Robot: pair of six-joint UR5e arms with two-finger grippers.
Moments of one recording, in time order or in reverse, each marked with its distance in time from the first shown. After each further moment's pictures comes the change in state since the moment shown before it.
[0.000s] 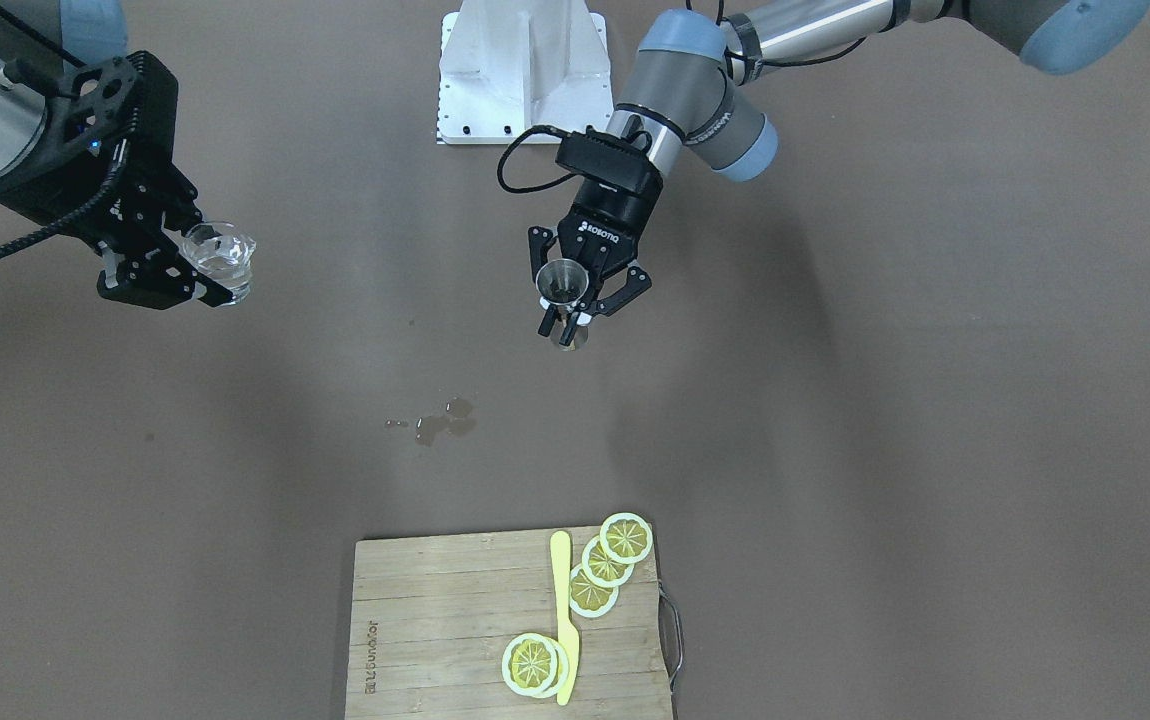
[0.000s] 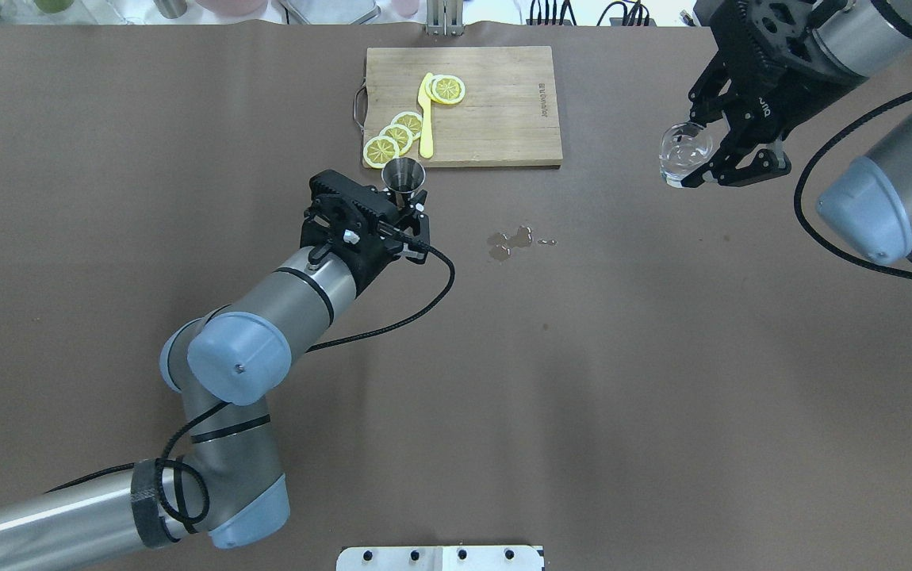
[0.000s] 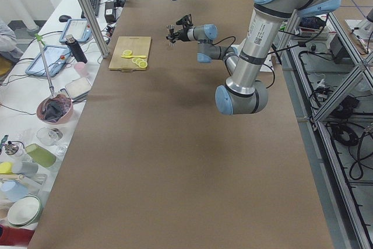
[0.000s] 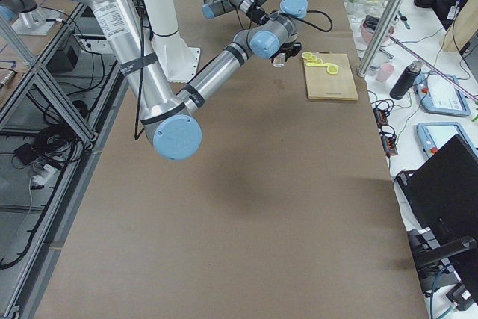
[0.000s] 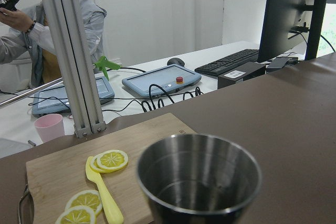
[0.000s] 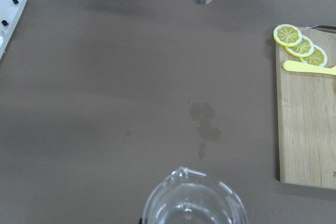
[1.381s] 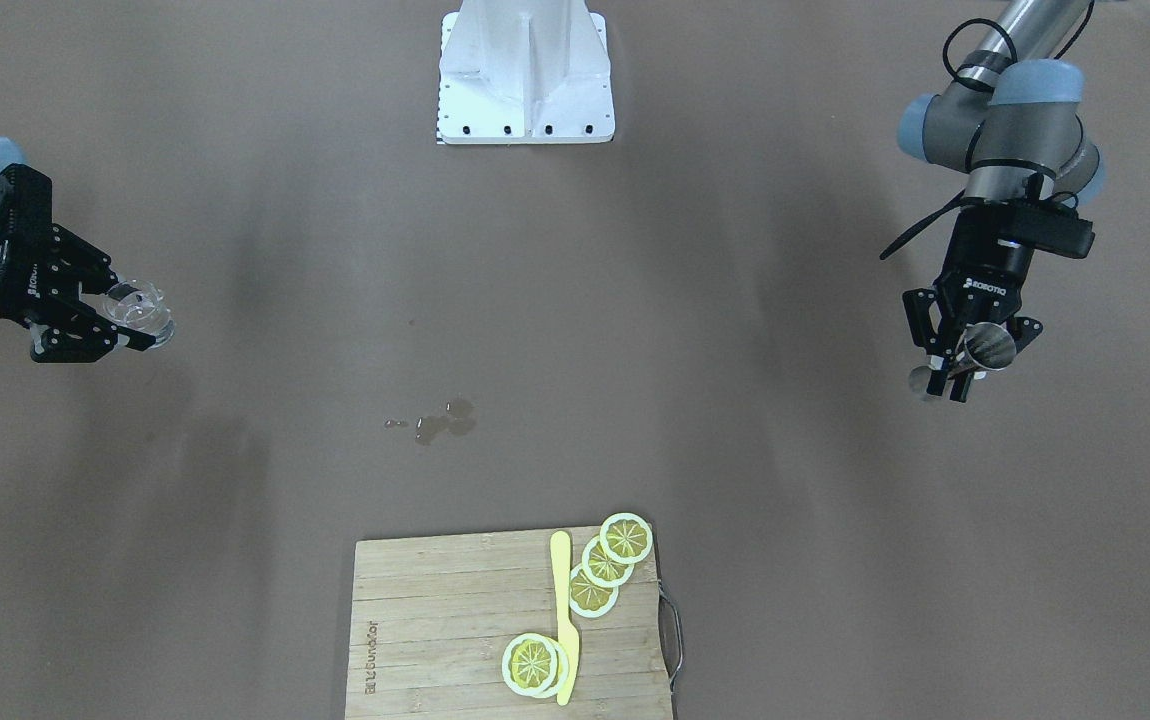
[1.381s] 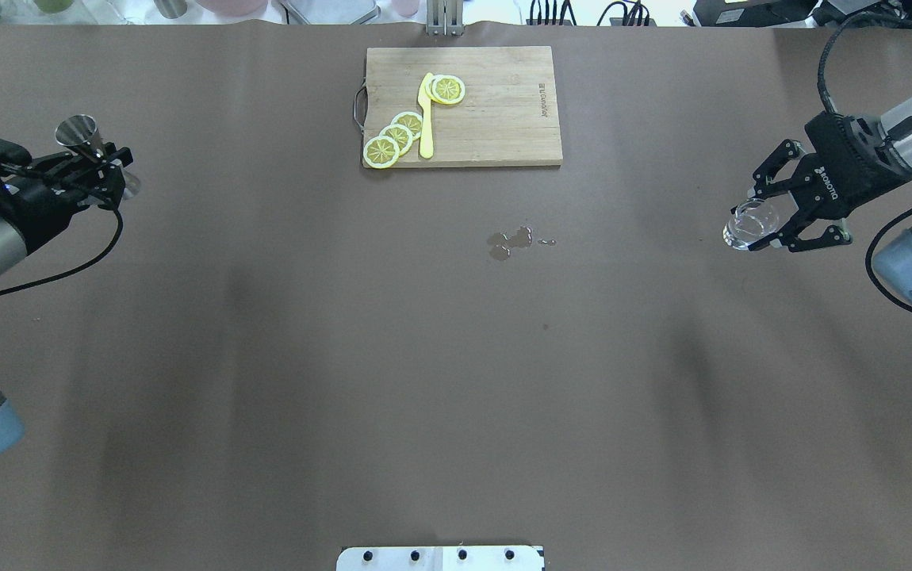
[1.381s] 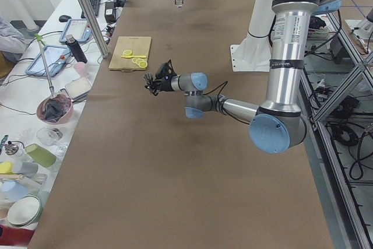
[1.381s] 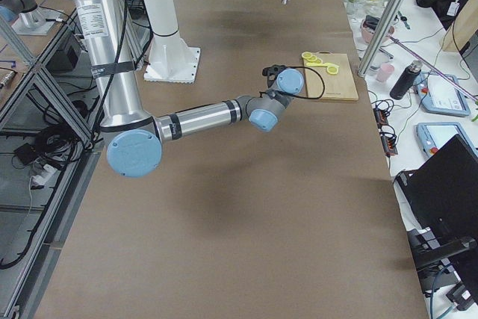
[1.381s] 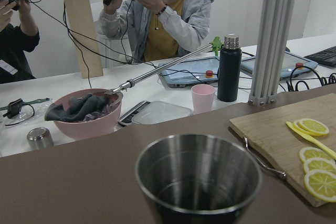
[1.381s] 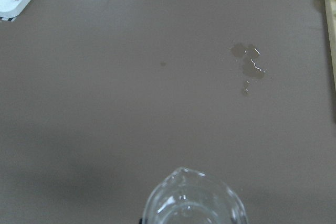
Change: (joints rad) left arm -0.336 0.489 0.102 -0.505 -0.223 -0.194; right arm 0.028 -0.209 -0.339 0.644 0.150 -0.010
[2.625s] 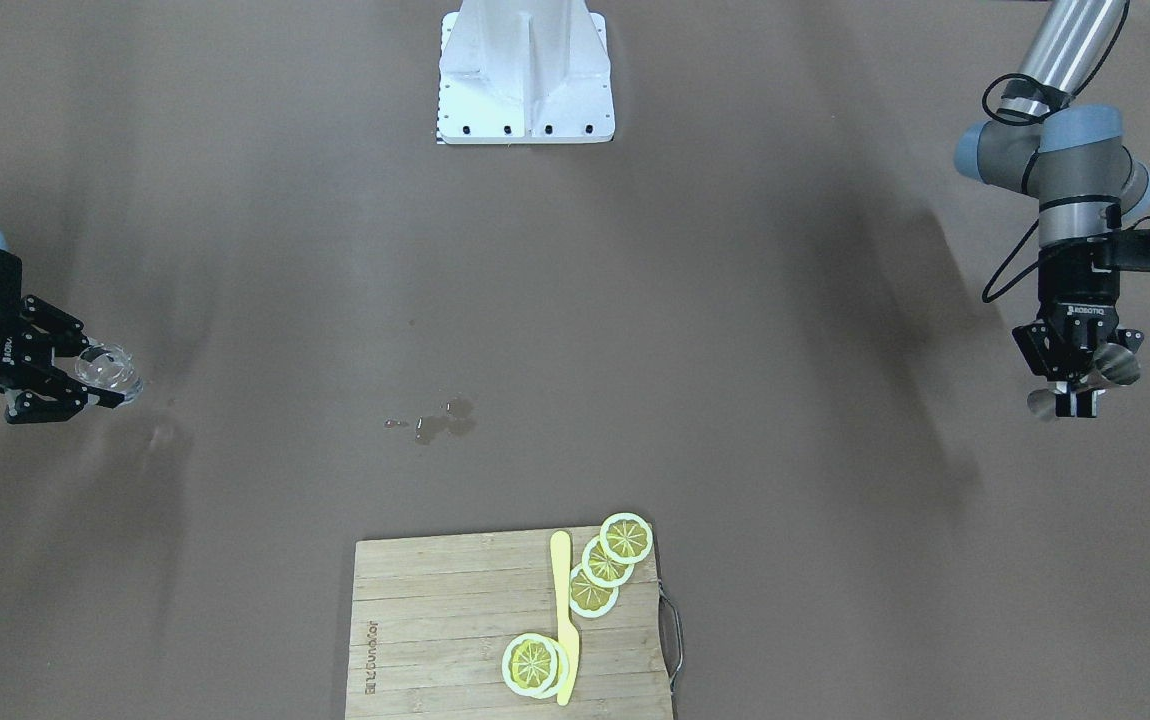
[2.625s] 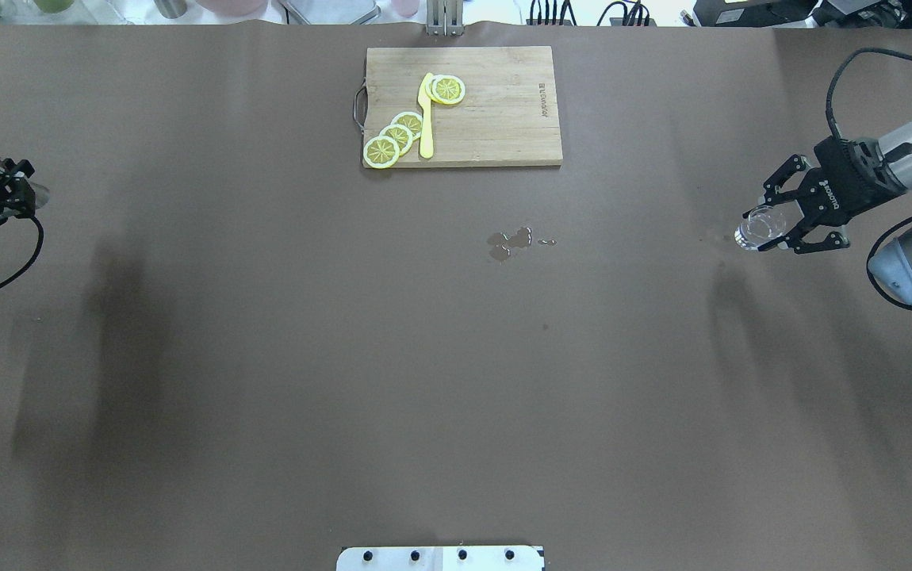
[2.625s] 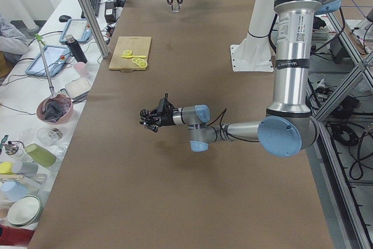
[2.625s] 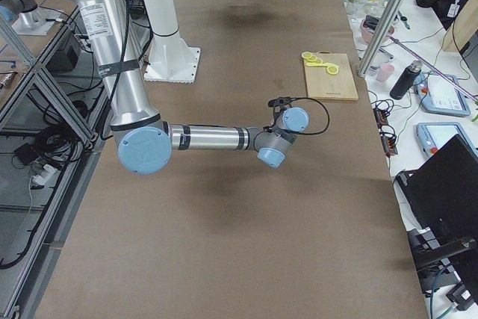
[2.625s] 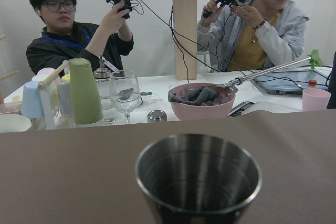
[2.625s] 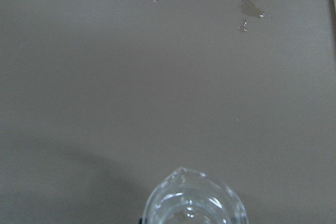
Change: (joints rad) left arm -0.003 0.043 0.220 -0.105 0.242 -0.161; right arm 0.006 0.083 -0.351 0.320 -0.008 0.015
